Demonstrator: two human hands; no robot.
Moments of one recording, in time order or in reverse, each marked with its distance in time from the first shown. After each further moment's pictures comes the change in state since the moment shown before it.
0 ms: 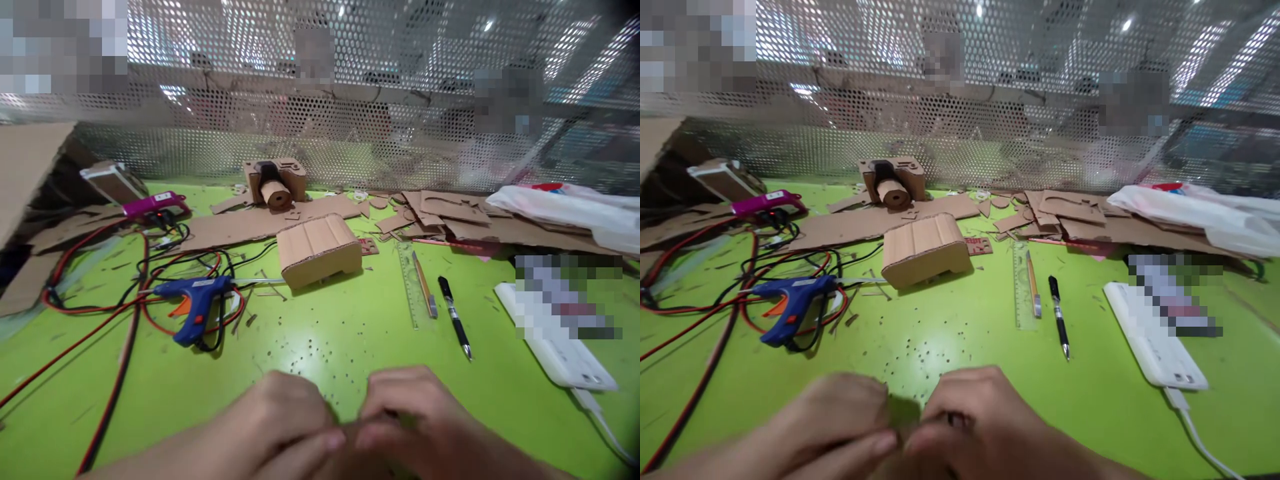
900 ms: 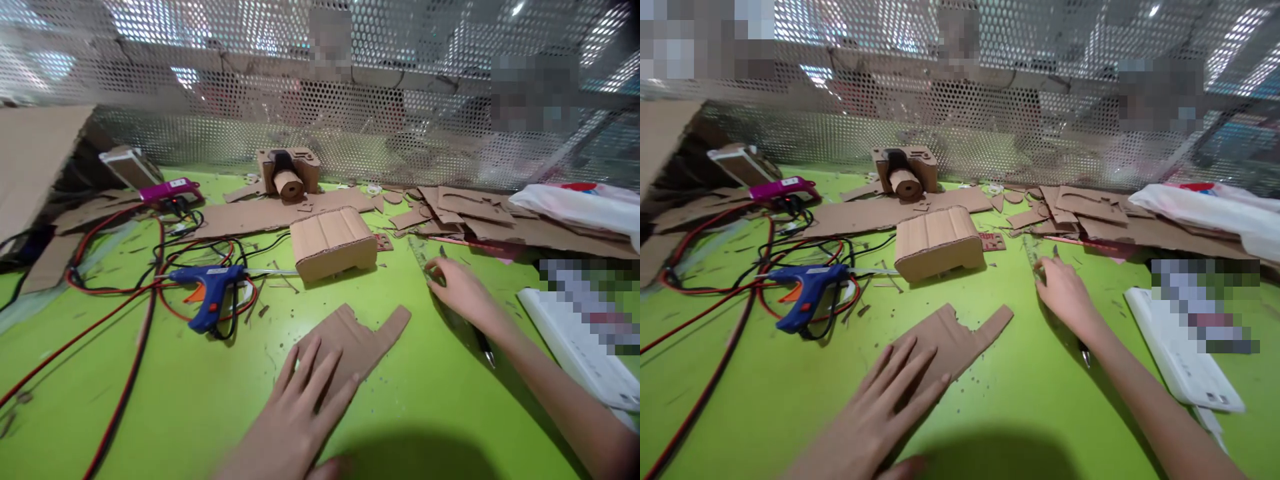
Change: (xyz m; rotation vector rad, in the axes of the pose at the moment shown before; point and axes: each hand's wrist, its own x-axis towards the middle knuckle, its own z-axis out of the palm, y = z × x) left_hand -0.031 -0.026 0.058 1.058 0.133 -0.015; right_hand 0.066 0.102 -0.101 -0.842 0.327 0.571
